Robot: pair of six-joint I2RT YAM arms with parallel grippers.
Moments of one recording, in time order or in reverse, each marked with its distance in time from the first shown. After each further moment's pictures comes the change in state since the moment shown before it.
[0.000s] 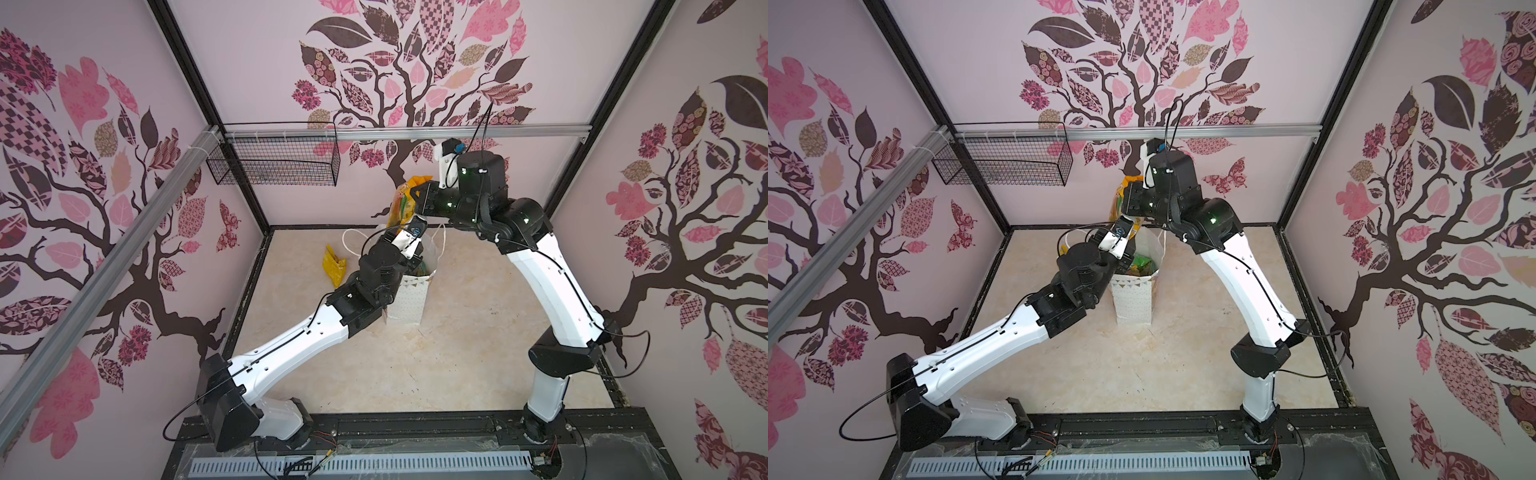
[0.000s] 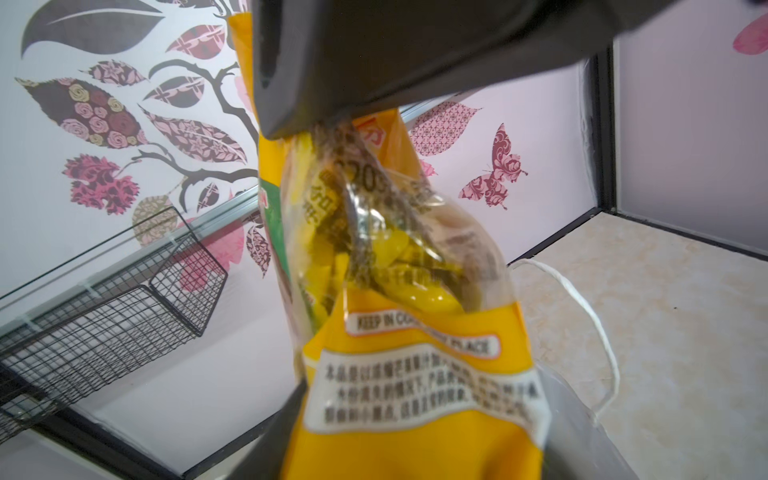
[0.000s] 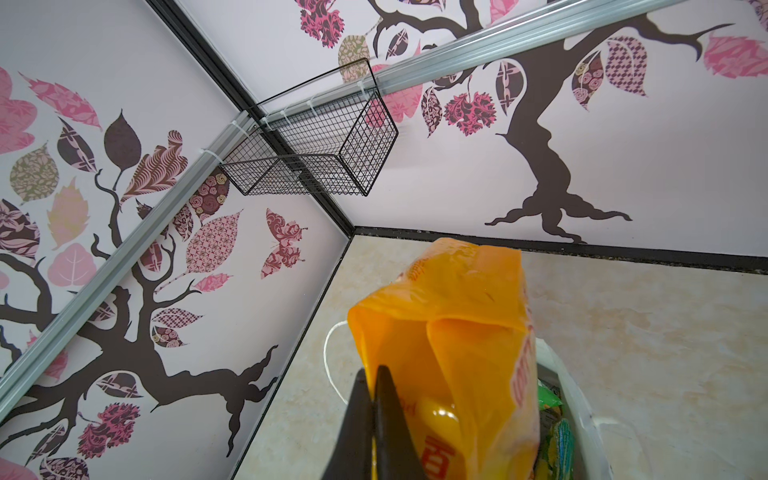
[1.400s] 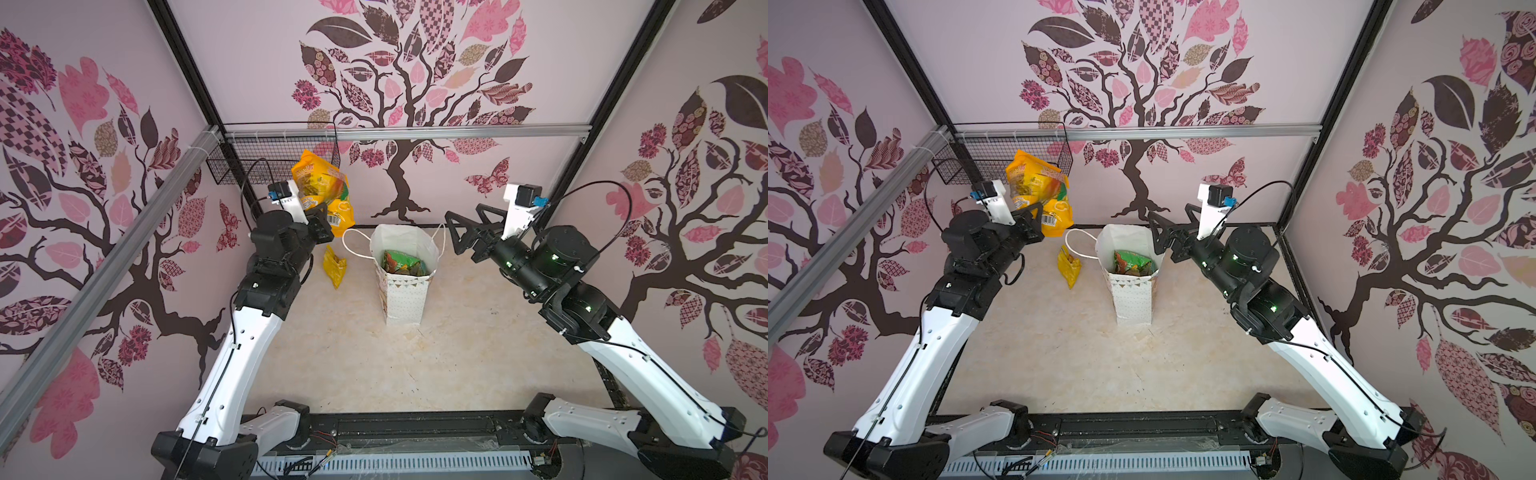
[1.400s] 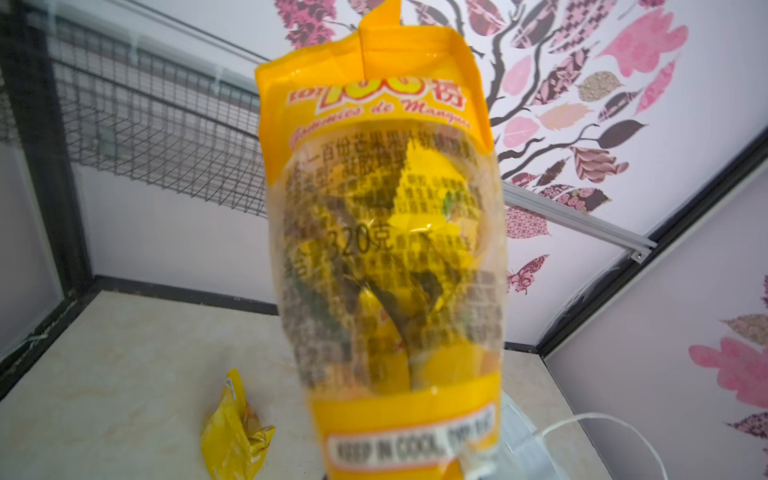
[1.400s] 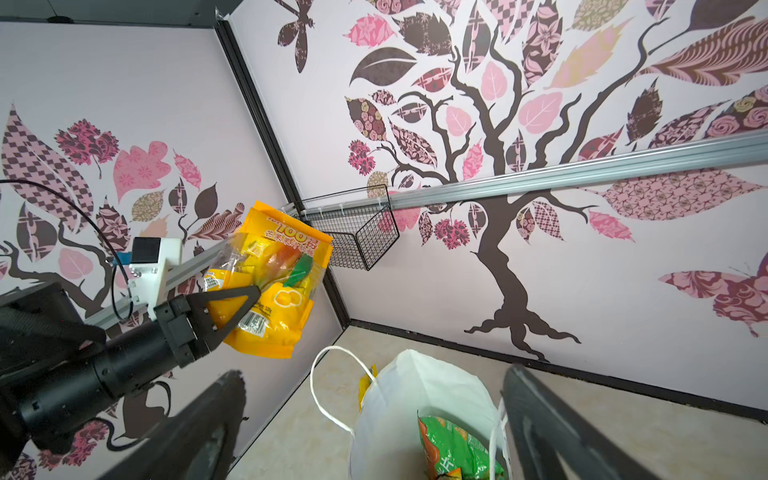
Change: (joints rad) left arm 0.695 -0.228 0.093 -0.382 0.576 -0.836; right arm 0.011 -0.764 -1.117 0.754 0.093 -0.212
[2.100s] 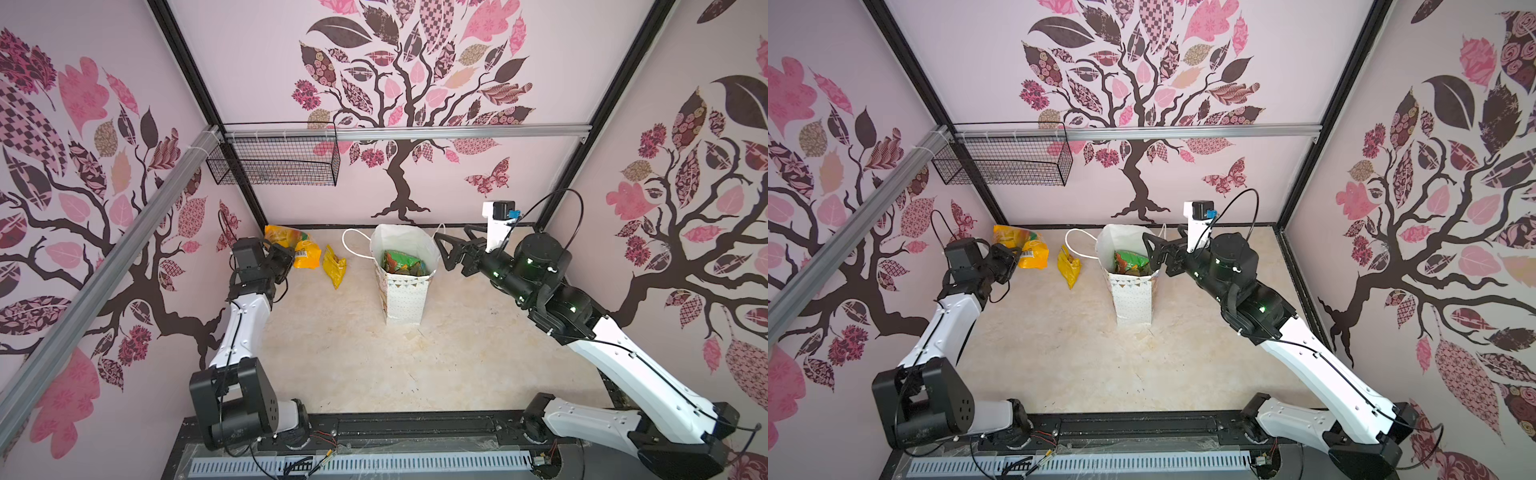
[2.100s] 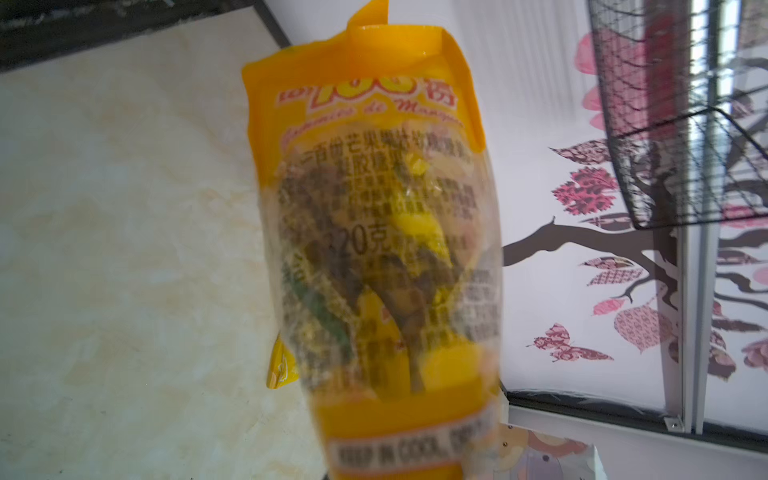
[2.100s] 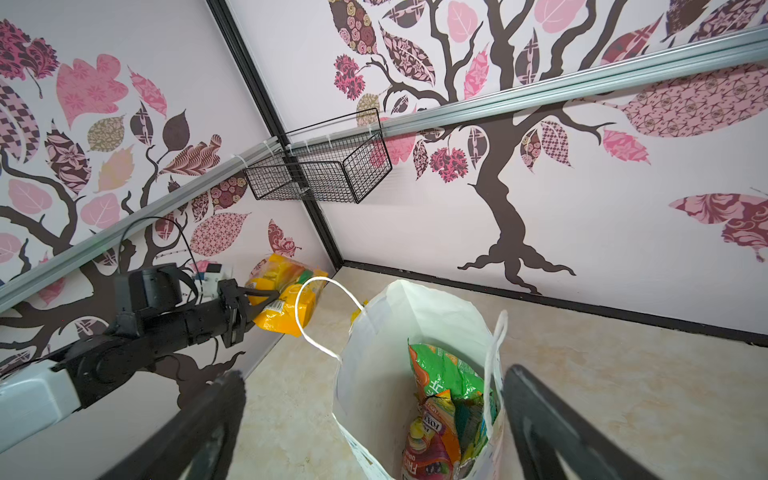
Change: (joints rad) left arm 0.439 0.231 -0.375 0.192 0.361 -0.483; right arm 0.000 0.001 -0.074 -0.072 -0.038 0.023
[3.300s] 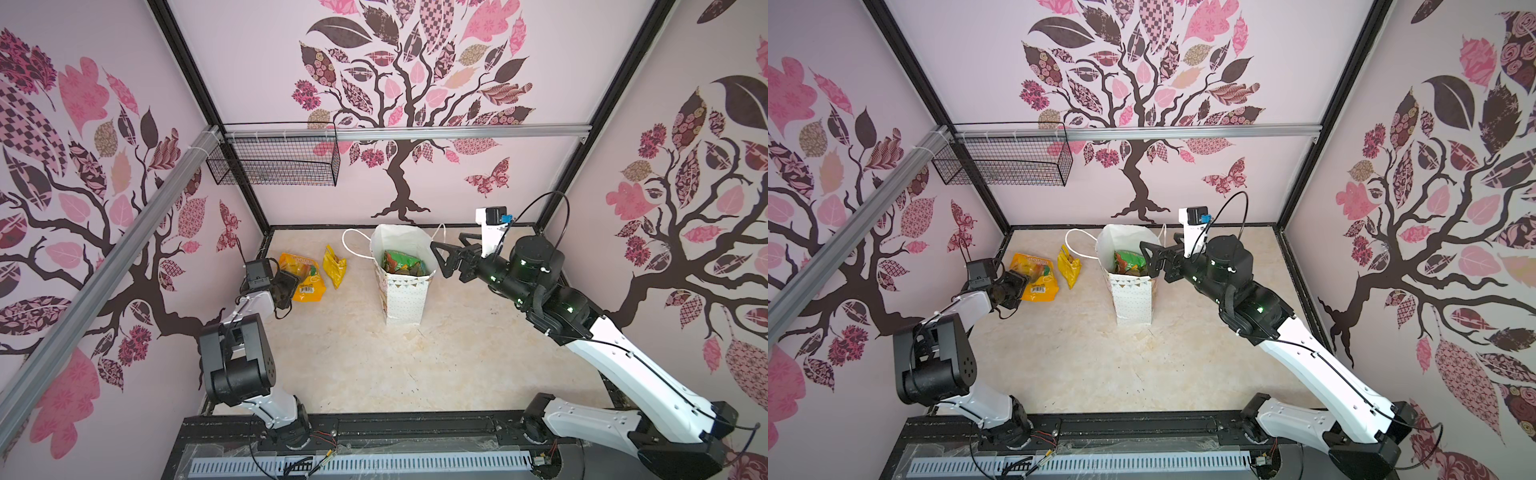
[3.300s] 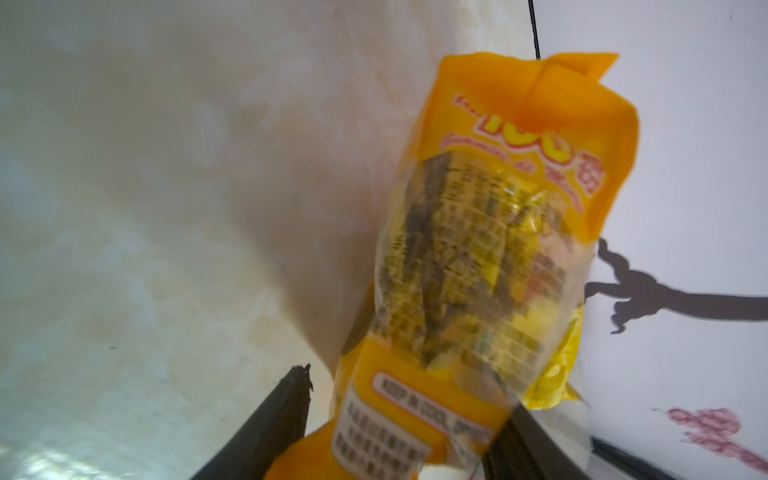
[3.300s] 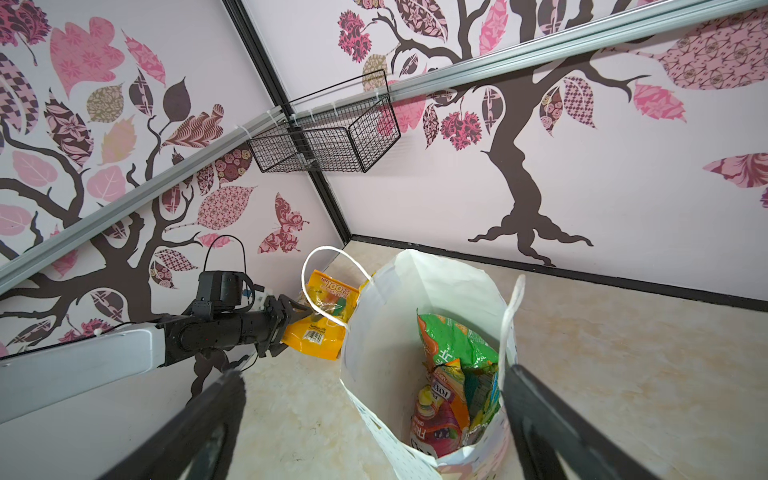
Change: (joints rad) left arm 0.036 0.193 -0.072 -0.092 -0.098 0.047; right arm 0.000 0.001 -0.017 -0.049 -0.049 0.029
